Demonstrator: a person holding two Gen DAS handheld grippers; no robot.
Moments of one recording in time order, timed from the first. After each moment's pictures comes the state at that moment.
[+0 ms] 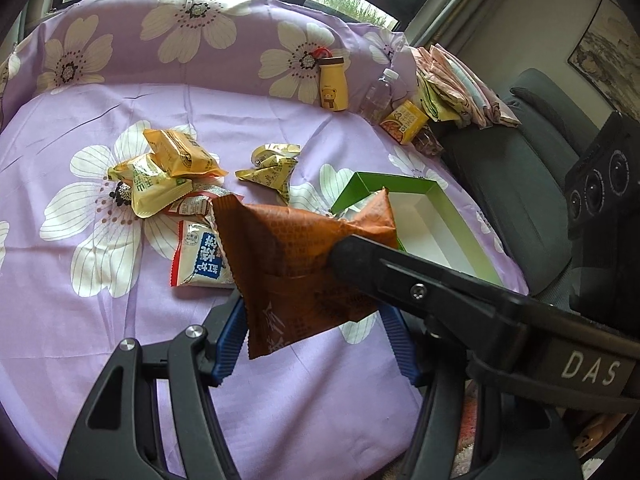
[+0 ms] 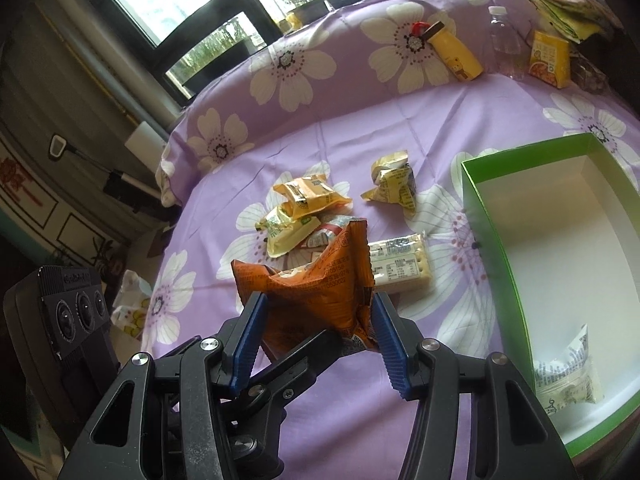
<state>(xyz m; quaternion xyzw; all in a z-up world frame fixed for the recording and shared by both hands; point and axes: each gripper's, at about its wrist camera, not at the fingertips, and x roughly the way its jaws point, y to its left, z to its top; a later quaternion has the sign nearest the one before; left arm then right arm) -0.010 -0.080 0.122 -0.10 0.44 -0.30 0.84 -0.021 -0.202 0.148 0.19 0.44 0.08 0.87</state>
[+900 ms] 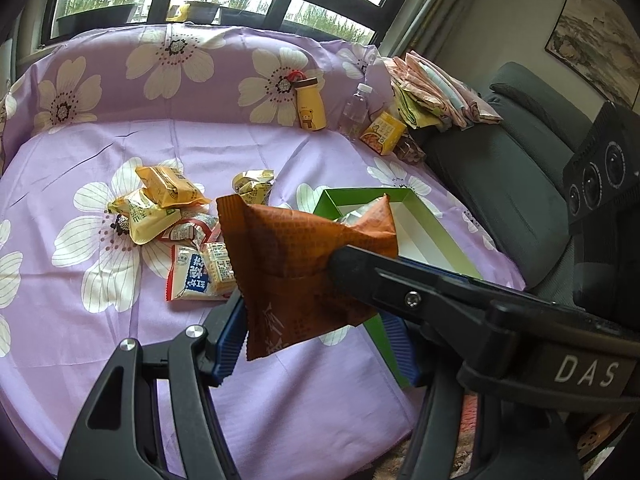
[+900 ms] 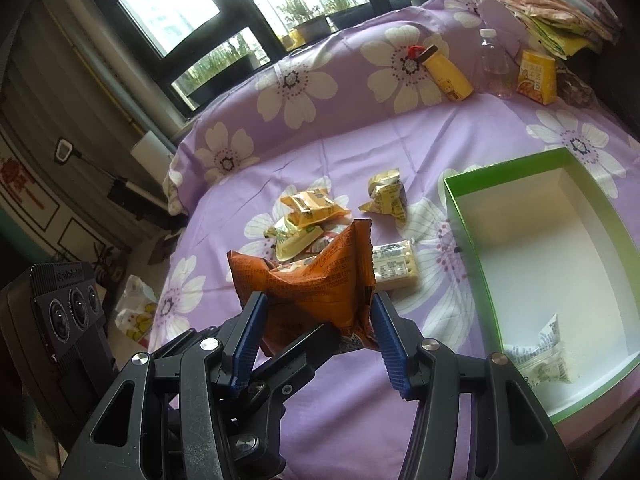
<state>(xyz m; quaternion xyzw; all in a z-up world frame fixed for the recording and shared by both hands) -0.039 -0.090 0.155 -0.07 0.40 -0.31 0.86 -0.054 -0.207 0.178 0.19 0.42 0.07 0.89</state>
